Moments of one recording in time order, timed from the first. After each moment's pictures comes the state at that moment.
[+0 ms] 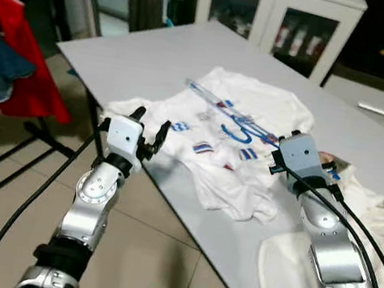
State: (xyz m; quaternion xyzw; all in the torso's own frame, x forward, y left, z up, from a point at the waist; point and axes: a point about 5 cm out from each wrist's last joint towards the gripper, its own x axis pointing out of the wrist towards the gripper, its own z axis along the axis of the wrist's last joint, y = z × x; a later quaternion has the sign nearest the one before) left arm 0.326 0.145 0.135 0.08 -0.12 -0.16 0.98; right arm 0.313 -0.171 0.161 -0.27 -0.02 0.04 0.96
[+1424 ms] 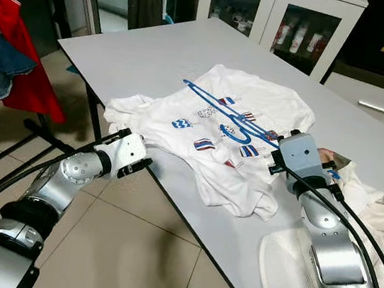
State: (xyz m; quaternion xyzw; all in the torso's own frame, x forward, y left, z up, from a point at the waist) left arm 0.347 0.190 0.111 0.37 0.08 -0.31 0.87; right arm 0.312 -0.169 0.163 -0.27 -0.03 0.05 0.96
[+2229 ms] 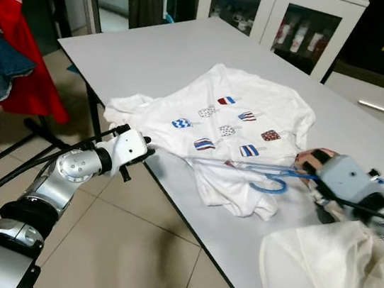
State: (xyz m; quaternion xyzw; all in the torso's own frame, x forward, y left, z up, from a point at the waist) left arm 0.346 0.187 0.120 0.34 0.03 -0.33 0.88; right arm 0.273 -0.237 0.189 -0.39 0.03 0.22 0.89
